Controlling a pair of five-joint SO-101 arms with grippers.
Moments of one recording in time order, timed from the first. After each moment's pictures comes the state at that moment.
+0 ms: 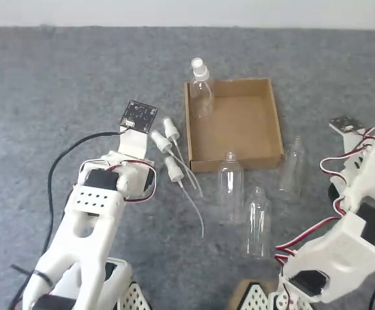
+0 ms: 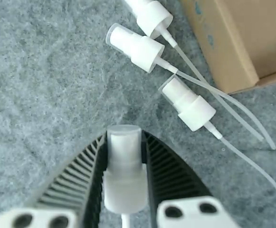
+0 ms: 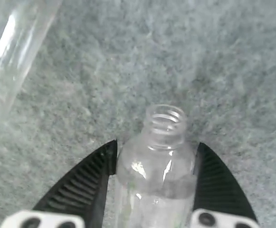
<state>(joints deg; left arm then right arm) 3.4 -33.6 60.3 49.1 -3.4 32.6 16.4 12.8 72.4 54.2</state>
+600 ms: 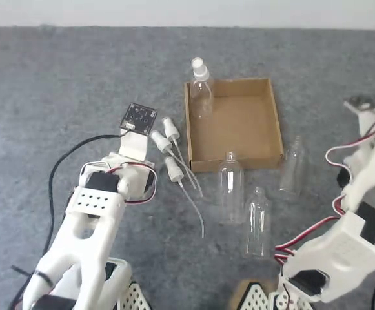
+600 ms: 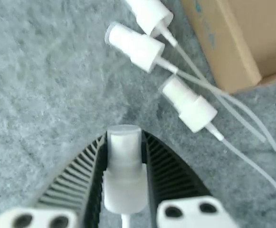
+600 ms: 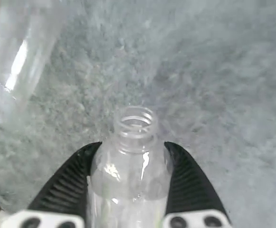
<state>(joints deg) 3.5 -34.0 62.3 46.6 -3.4 32.0 16.4 -5.8 86.8 50.9</state>
